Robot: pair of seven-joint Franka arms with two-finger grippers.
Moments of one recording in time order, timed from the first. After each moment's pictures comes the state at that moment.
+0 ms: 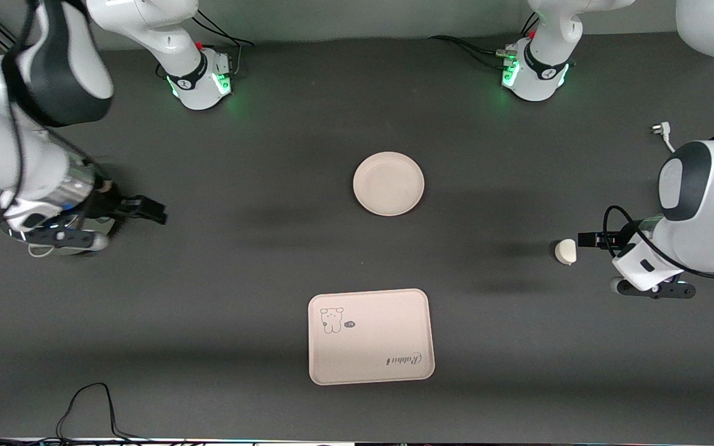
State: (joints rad) left arm 0.03 0.40 -0.09 -1.56 0.06 1.68 -0.01; right arm 0.24 0.10 -0.03 -1.77 0.10 1.81 0.30
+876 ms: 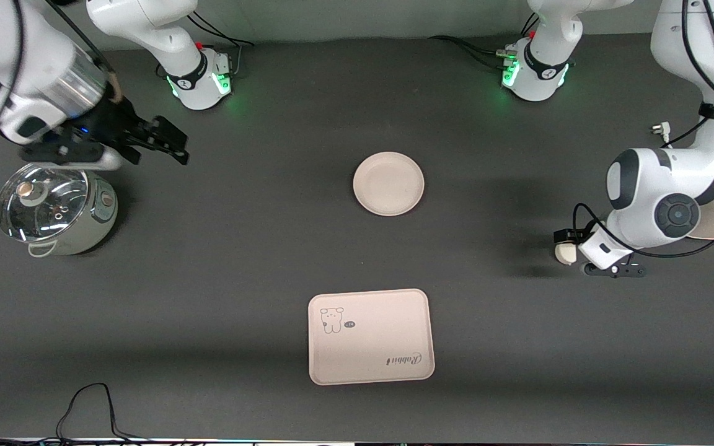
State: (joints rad) left arm 0.07 0.37 -0.07 -2.07 0.07 2.28 0.00; right arm 0.36 0.00 -0.03 -1.64 0.10 1.63 0.44
